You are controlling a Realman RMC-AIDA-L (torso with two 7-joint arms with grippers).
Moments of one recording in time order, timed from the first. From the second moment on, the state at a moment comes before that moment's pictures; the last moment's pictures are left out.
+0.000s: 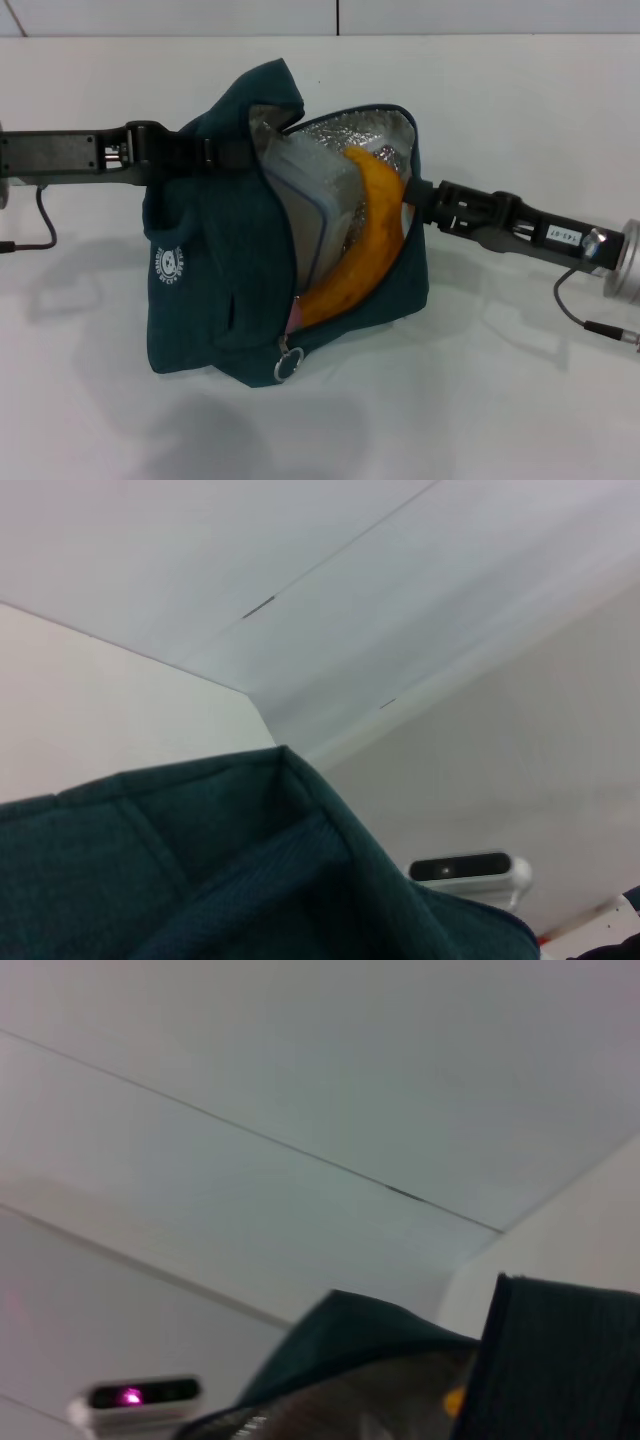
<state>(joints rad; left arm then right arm) -0.56 -2.01 0.65 0.81 1.91 1.87 -2.31 0.56 2.02 -1.38 -0.25 -1.05 -1.44 1.88</state>
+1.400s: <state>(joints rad) -0.66 -2.04 0.67 0.72 1.90 1.89 -2.31 0.45 1.98 -1.28 -0.51 -1.03 -1.69 1.66</state>
